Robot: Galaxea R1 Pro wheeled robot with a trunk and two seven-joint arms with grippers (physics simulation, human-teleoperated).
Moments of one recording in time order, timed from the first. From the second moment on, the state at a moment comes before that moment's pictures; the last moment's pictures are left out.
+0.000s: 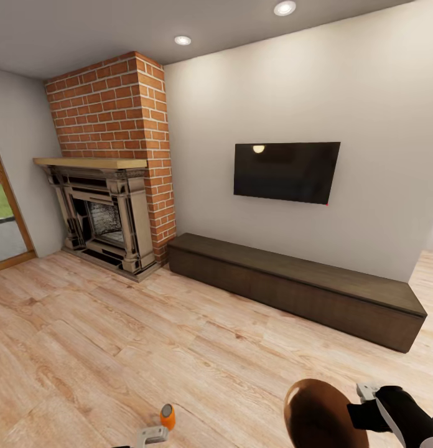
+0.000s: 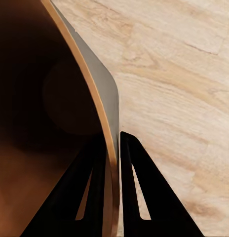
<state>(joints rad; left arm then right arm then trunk) -0.33 -0.06 -0.01 -0.42 0.11 0.38 0.00 -0.51 -0.32 -0.11 -0.45 0.11 0.63 0.31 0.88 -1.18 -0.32</state>
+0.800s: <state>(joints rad) -0.33 -0.06 -0.01 -0.42 0.11 0.37 0.02 -0.54 -0.31 -0.11 -0.46 0.11 0.72 0.31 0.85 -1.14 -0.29</state>
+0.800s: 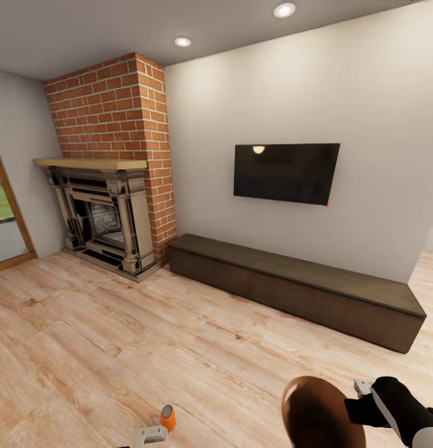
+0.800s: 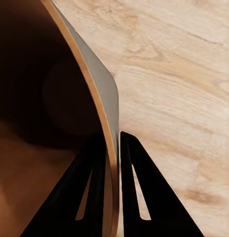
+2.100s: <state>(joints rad) -0.33 -0.06 -0.01 -0.42 0.11 0.32 0.04 -0.44 -0.31 -0.11 -1.12 0.10 1.05 0.32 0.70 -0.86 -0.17</state>
